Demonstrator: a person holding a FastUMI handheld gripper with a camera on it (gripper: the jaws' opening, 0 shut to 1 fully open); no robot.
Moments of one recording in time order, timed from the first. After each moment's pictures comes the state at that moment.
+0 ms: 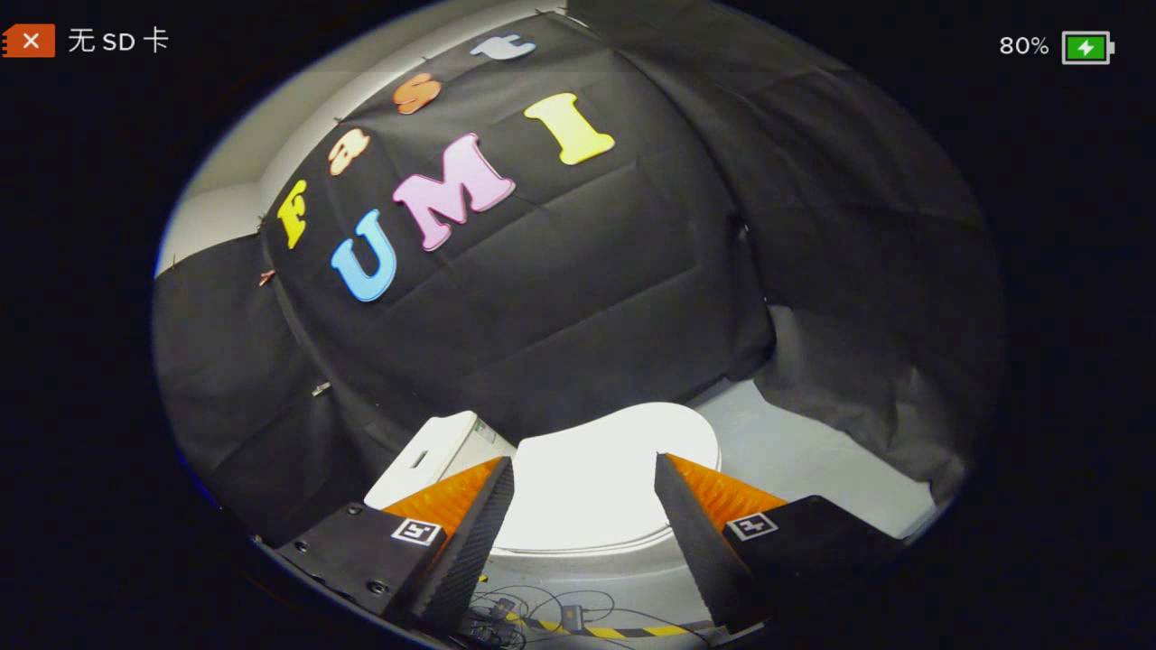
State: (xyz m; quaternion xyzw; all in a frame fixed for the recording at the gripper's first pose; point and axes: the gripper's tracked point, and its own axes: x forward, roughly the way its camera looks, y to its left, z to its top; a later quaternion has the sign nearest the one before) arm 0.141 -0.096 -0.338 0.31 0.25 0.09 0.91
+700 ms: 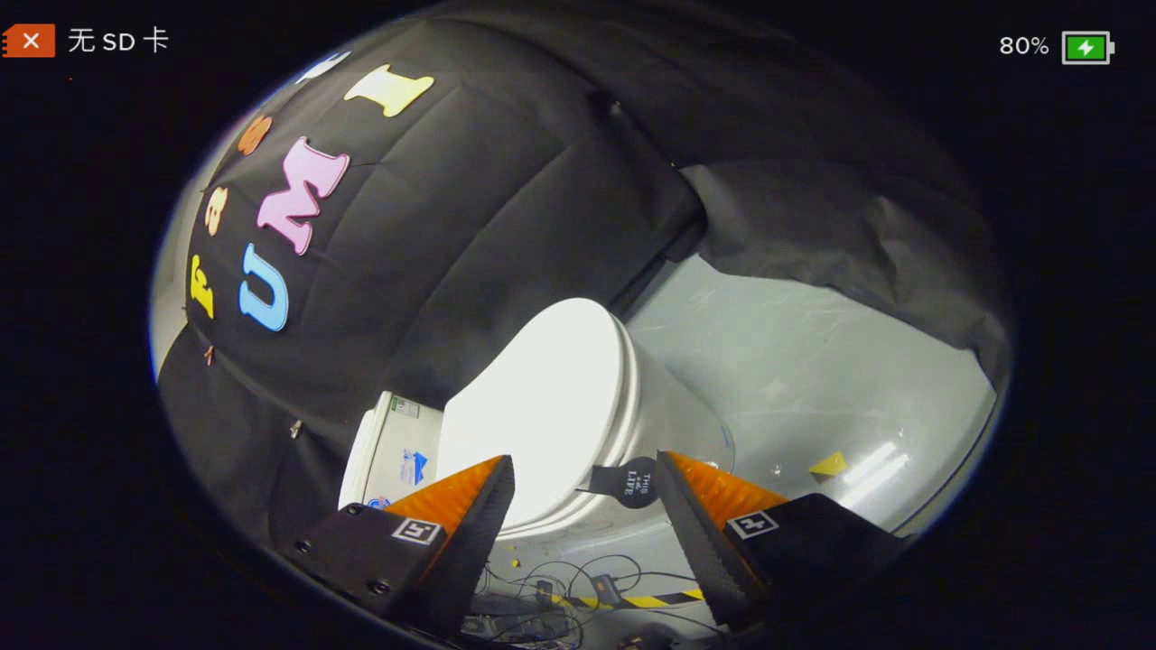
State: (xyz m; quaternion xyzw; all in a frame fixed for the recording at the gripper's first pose) arm 0.163 -0.129 -0.554 0.43 0.38 0.03 0.82
